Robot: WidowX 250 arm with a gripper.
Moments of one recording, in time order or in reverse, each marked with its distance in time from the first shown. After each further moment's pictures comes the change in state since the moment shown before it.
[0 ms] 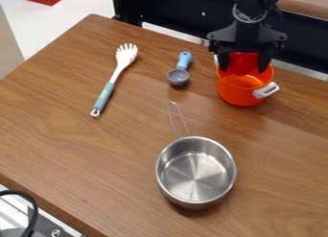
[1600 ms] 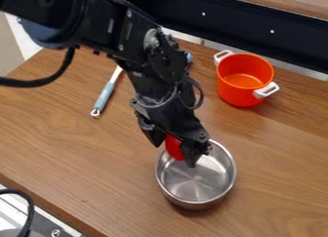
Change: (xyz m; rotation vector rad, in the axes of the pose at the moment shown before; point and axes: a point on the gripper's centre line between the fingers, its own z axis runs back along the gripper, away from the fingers) arm -0.158 0.069 0.052 -0.146 0.104 -0.520
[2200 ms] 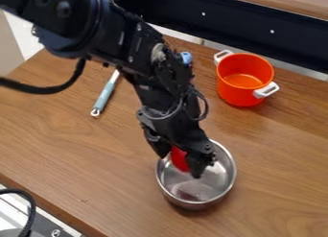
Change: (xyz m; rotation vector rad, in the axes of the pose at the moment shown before) arm -0.002 -0.002 -0.008 -0.031 0.007 0.053
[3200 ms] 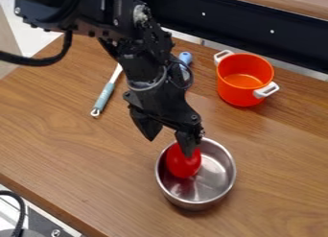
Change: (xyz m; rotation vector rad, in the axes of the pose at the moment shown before) arm 0.010 0.023 0.016 -0.026 0.021 0.071
